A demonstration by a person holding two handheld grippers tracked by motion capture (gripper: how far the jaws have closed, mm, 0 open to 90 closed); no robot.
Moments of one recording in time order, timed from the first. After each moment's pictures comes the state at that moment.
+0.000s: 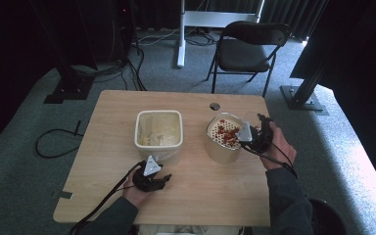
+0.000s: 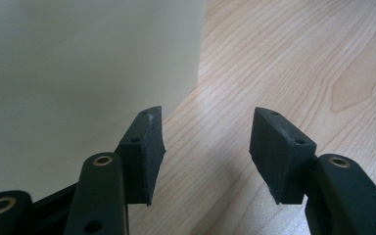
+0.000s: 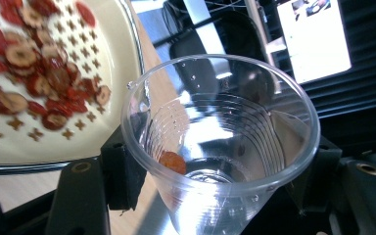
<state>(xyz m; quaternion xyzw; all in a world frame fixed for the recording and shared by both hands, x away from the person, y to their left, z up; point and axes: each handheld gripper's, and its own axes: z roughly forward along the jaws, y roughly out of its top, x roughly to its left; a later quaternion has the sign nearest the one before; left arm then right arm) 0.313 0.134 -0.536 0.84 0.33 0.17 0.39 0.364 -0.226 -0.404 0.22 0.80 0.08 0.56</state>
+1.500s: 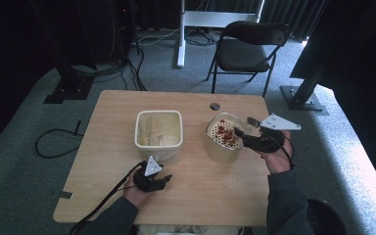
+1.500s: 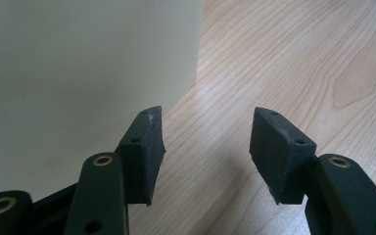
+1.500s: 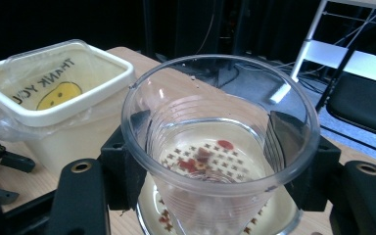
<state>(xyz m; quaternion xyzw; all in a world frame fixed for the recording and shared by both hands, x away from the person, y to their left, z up) 0.313 0.133 -0.537 0.84 0.32 0.17 0.39 0.353 -0.254 -0.378 0.35 0.75 0.50 0.27</state>
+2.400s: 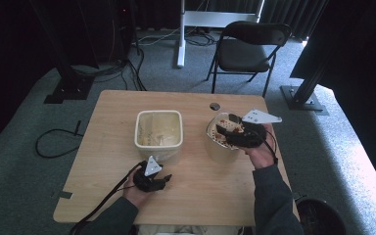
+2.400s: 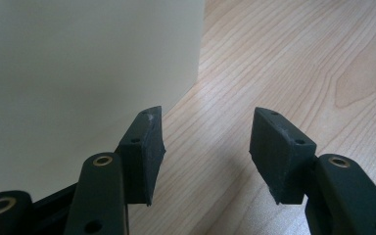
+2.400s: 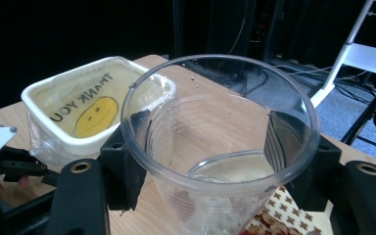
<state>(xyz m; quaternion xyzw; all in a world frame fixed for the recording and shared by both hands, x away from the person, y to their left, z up) 0.314 0.133 -0.537 0.85 0.32 0.17 0.39 0.365 -0.209 -0.370 0.32 0.76 0.52 0.23</state>
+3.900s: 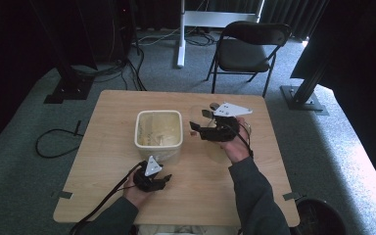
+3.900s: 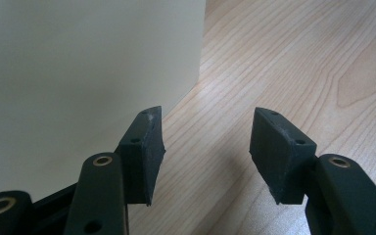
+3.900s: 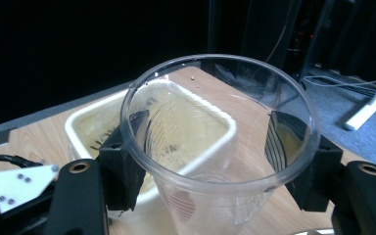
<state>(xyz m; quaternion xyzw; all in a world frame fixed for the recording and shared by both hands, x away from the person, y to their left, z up) 0.313 0.132 -0.537 0.85 0.32 0.18 0.39 0.382 -0.138 -0.363 0.28 0.77 0.54 0.19</state>
